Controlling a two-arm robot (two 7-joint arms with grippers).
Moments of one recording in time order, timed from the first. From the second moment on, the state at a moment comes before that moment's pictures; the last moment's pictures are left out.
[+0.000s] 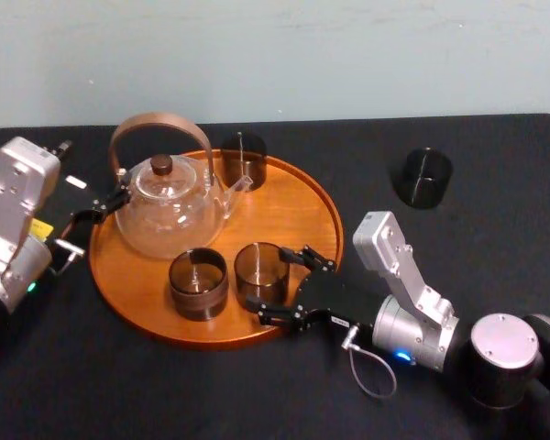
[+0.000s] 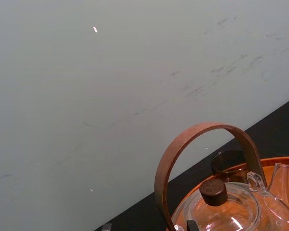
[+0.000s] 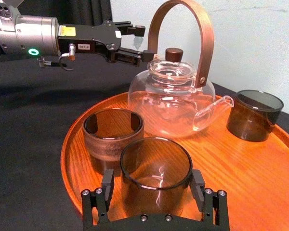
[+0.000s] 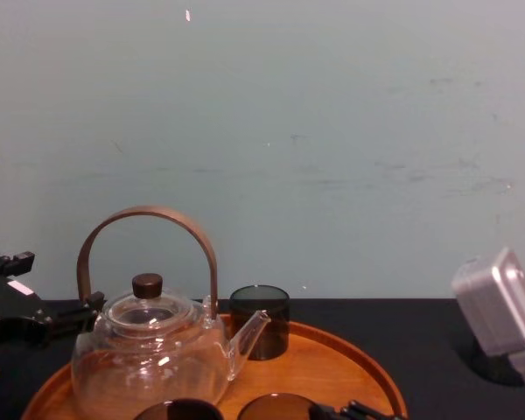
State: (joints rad) left arm -0.20 0.60 0.45 -1.41 -0.25 -0.12 0.03; right arm 0.20 0.34 -0.54 -1.30 0.27 -0.12 0.56
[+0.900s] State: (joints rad) left arm -0.20 0.60 0.45 -1.41 -0.25 -0.12 0.03; right arm -0.02 0.46 -0.39 -1.48 0.27 -0.16 0.43
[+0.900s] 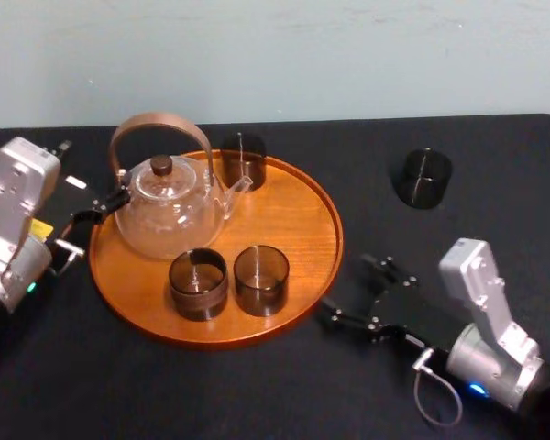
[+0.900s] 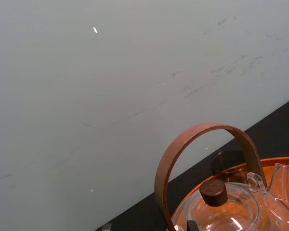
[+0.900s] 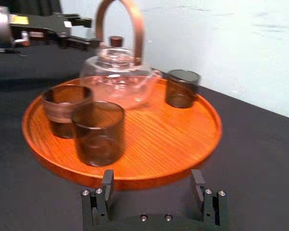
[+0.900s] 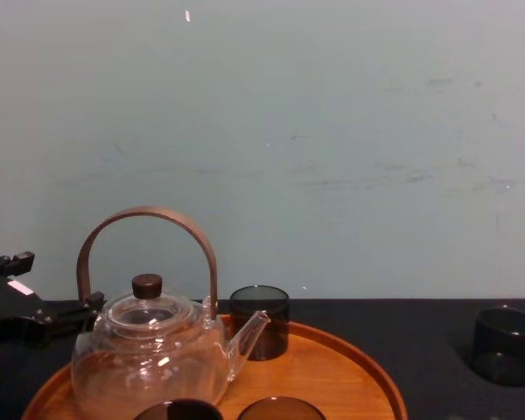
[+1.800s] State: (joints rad) left arm -0.20 0.60 0.45 -1.41 -0.25 -0.12 0.03; right arm -0.08 0.45 -0.21 -1.48 0.30 -0.14 0.38
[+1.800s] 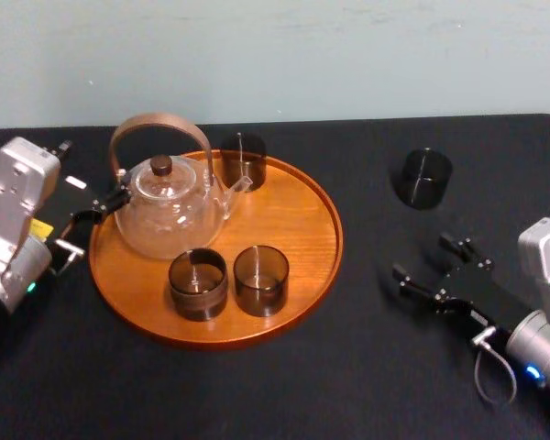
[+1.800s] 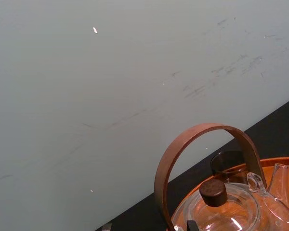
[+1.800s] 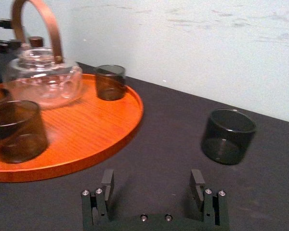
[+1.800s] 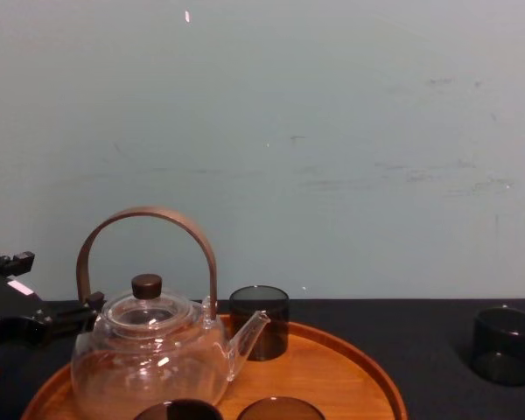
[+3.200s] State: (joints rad) left arm -0.20 0.60 0.45 -1.41 -0.25 -0.12 0.03; right arm 0.30 0.38 -0.18 -1.09 0.30 -0.06 0.43
